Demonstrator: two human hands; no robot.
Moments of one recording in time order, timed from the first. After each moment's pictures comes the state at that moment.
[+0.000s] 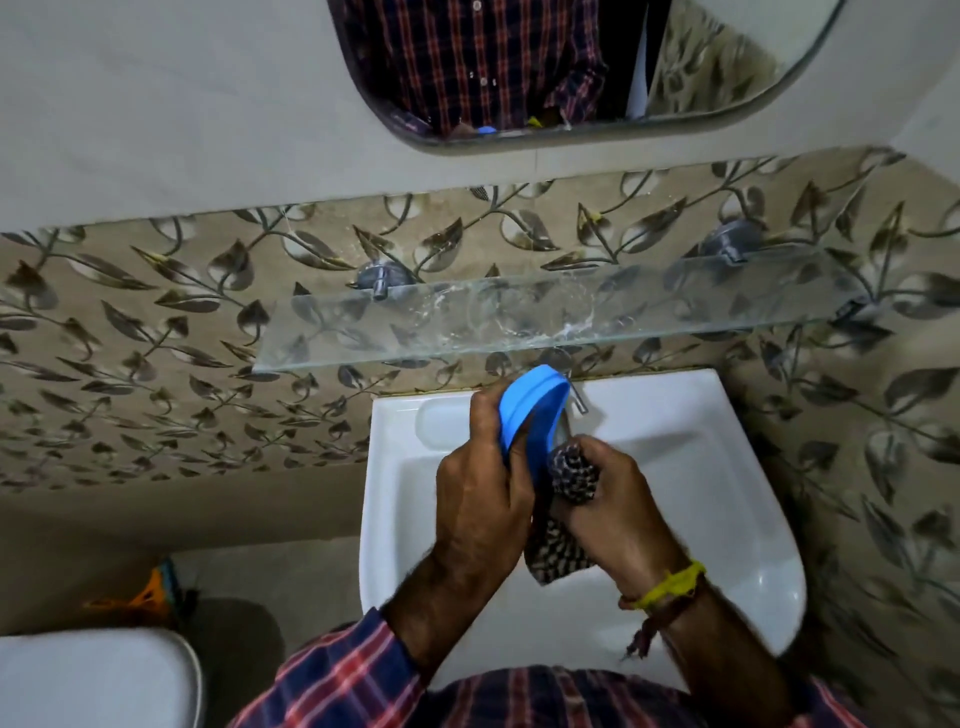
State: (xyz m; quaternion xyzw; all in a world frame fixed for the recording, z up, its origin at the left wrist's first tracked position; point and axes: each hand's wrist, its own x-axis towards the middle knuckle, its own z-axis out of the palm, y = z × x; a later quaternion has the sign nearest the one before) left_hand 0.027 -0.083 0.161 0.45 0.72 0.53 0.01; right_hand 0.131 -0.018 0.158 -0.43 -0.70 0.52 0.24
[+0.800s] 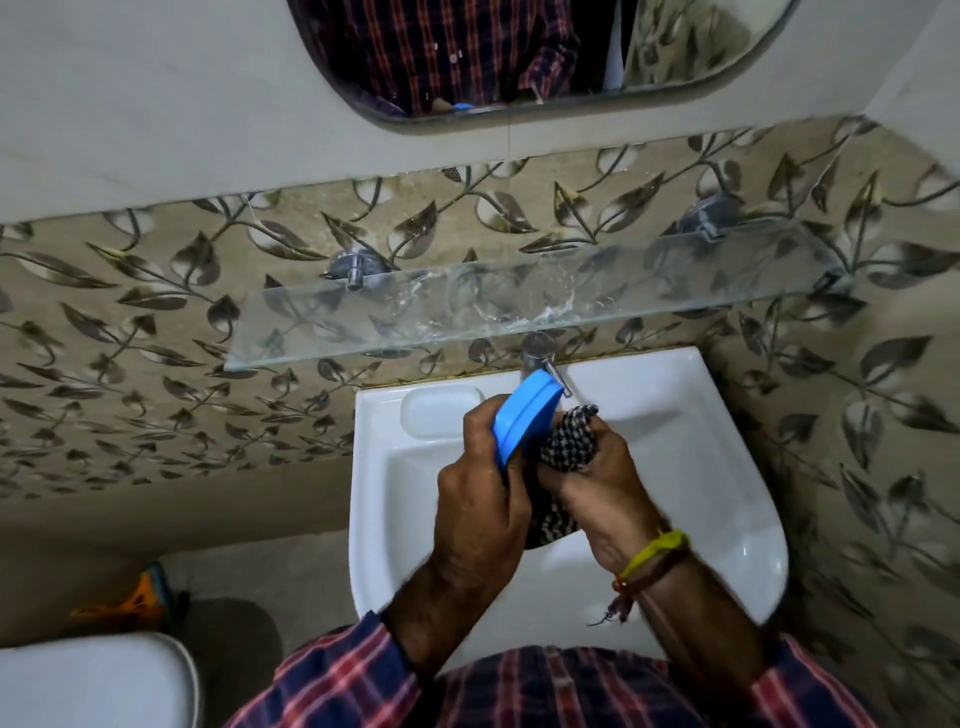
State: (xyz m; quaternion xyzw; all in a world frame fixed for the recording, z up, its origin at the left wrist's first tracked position) left_hand 0.041 -0.091 0.154 0.46 0.70 0.54 0.04; right_hand 0.126 -0.013 0.141 -0.44 -0.52 0.67 0.29
